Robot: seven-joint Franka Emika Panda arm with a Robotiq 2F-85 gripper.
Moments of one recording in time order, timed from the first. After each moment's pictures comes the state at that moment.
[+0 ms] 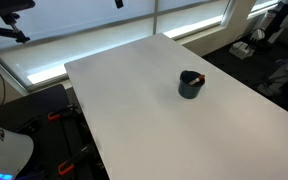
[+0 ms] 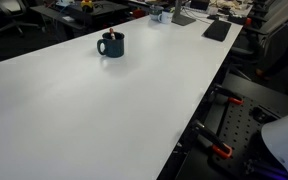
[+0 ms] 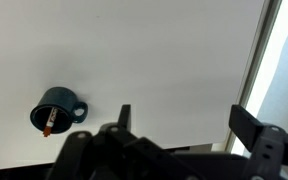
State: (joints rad) arm 0.09 -0.30 0.22 -2.38 0.10 2.37 0.30
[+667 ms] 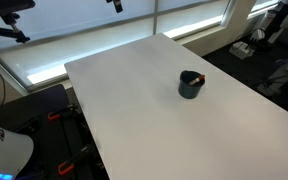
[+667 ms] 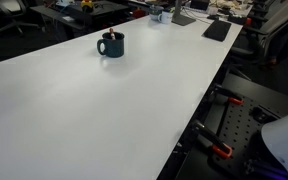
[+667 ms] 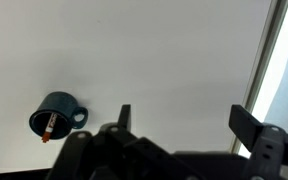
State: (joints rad) arm 0.09 -0.26 0.24 -2.37 0.06 2.37 0.35
